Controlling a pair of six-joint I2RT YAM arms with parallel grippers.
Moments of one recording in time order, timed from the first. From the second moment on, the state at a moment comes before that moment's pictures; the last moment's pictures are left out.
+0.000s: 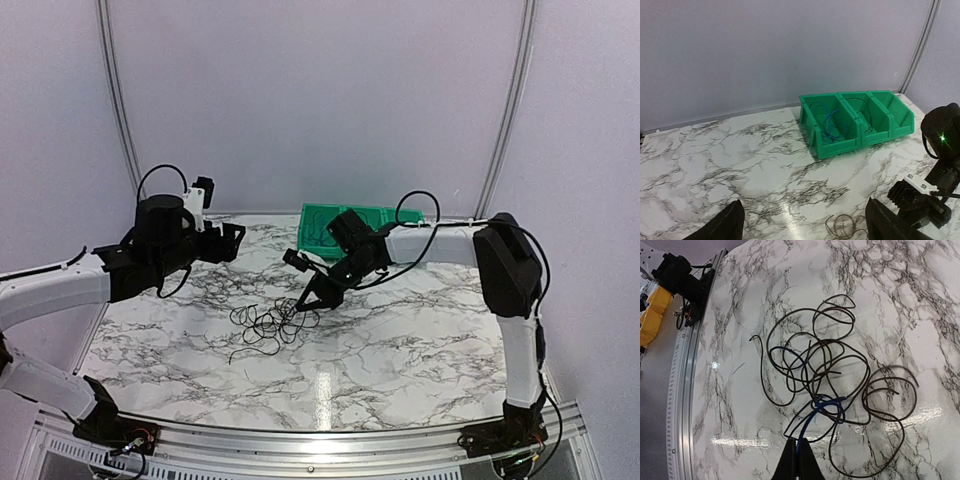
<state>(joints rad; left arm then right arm) -0.66 1.27 0.87 0.07 -0.25 -0.21 0.73 2.16 1.62 -0.51 -0.79 -0.32</state>
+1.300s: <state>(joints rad) -0.83 1.92 0.66 0.84 -0.11 -0.61 0.73 1.99 1.69 -0.54 -0.87 -0.33</state>
